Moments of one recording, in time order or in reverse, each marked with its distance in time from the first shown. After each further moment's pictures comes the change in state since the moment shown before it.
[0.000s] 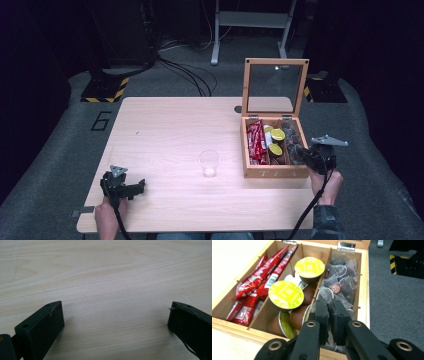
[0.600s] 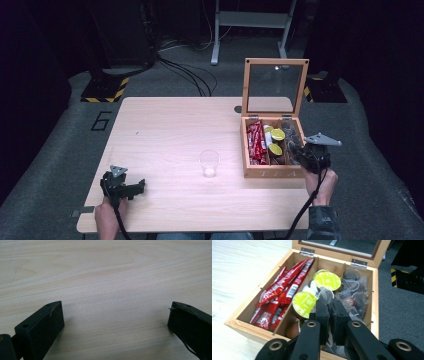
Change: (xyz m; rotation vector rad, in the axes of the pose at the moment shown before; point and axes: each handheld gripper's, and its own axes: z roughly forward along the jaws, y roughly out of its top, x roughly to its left) left arm 0.000 0.000 0.000 0.001 0.000 0.001; right arm 0.029 0.013 -0.013 -0.052 0.015 -0.083
